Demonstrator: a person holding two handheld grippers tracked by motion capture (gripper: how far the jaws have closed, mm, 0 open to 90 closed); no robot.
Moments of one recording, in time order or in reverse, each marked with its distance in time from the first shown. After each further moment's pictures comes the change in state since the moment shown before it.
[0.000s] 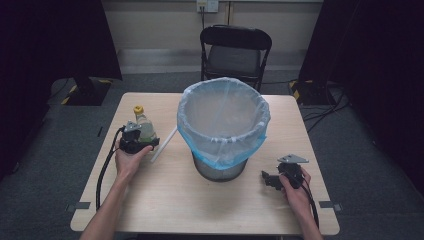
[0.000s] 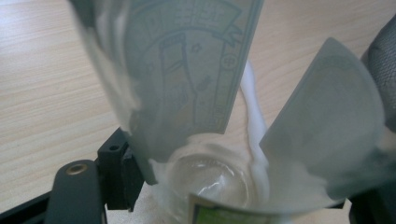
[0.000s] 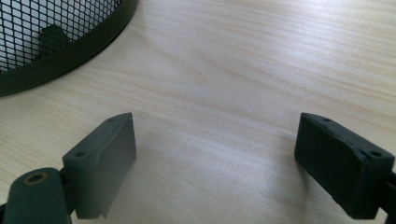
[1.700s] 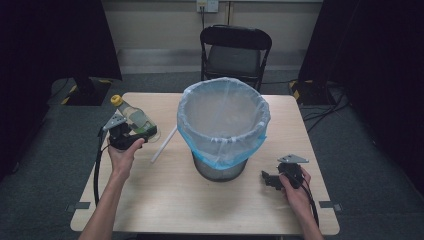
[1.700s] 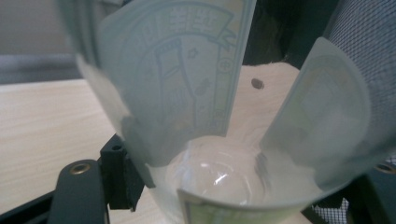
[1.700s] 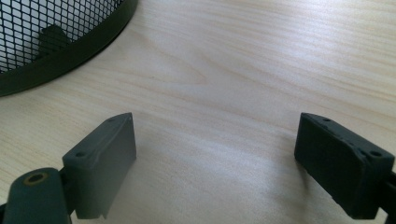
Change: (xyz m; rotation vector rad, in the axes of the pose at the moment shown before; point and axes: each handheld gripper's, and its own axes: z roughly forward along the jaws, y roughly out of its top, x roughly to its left) left arm -0.012 0.032 -0.057 -0.301 -0.146 -0.076; right arm 0.000 0.000 0.000 0.000 0.000 0.001
